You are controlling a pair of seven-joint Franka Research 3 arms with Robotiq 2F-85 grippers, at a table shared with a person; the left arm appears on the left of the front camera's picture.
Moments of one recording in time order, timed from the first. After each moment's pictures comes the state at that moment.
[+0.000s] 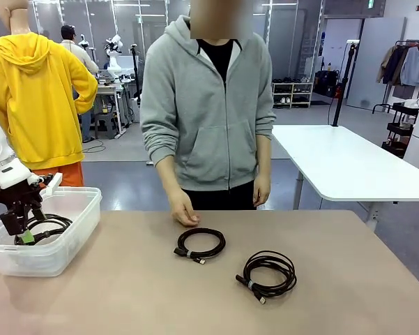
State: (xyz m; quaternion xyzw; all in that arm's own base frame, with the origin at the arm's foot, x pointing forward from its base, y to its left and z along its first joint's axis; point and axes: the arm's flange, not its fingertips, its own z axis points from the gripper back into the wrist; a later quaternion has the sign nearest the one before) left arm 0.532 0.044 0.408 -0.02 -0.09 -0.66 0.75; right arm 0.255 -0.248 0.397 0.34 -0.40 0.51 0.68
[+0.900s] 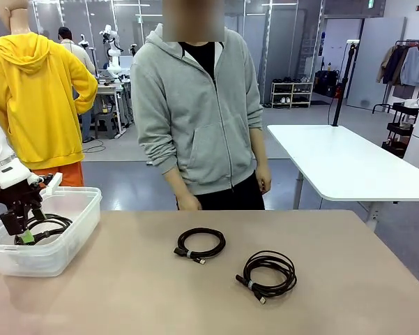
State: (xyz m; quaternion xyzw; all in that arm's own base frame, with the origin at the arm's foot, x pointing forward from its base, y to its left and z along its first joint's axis) left arm 0.532 0.044 0.408 -0.02 -0.09 -0.66 0.75; right arm 0.255 -0.248 0.397 0.34 -0.40 0.51 0.68
